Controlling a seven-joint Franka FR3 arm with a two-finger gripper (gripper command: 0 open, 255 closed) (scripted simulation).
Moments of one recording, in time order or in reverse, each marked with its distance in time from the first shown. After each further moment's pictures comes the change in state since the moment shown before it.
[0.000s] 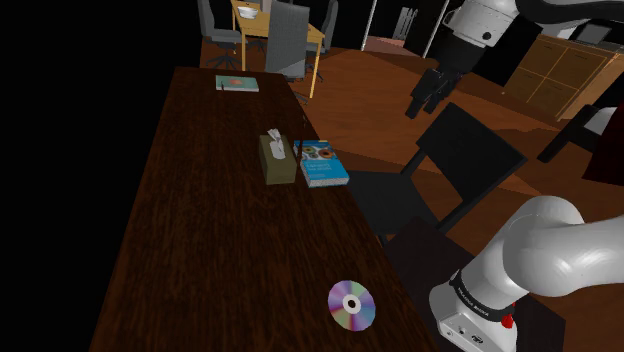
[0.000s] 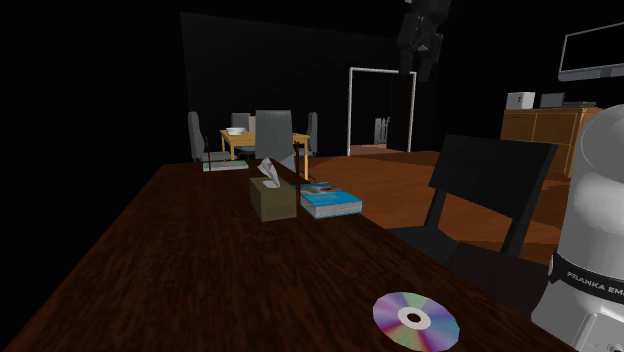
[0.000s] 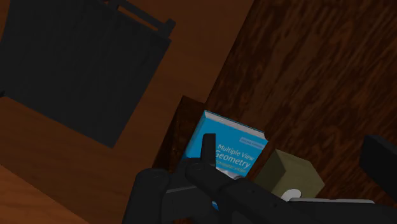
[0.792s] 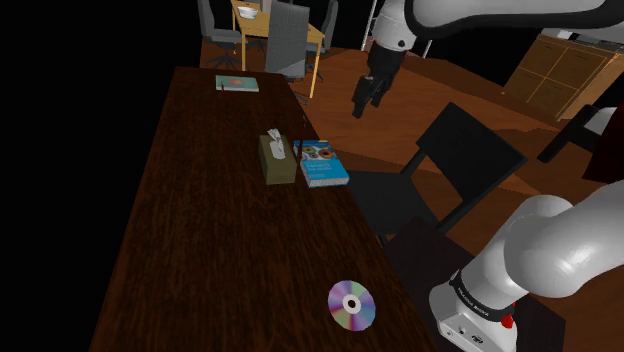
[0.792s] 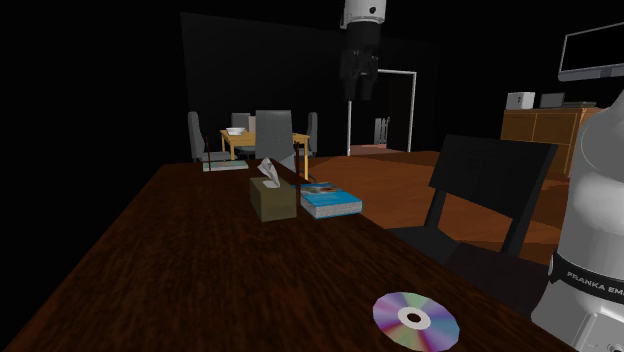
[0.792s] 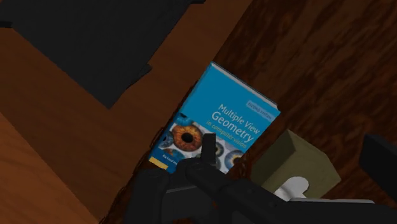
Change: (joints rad) arm 0.038 0.418 0.072 0.204 -0.096 0.157 -0.055
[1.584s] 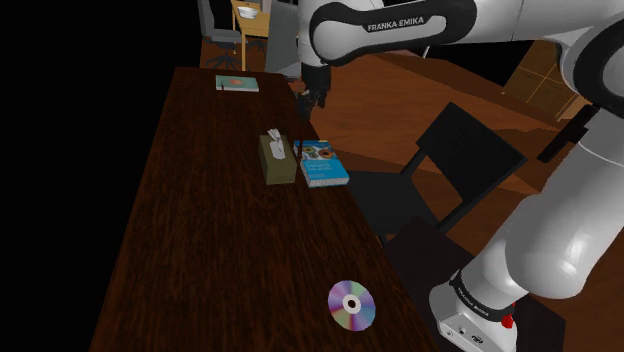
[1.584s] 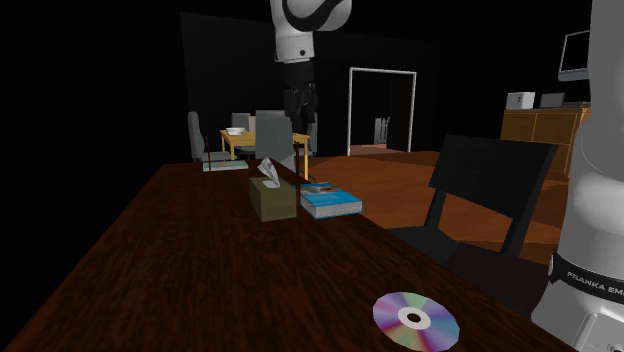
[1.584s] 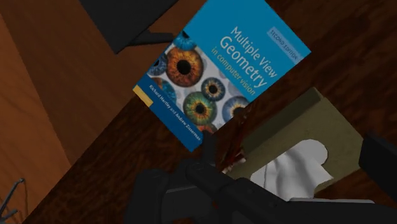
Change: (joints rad) arm 0.044 0.498 0.080 0.379 -0.192 0.033 -0.015
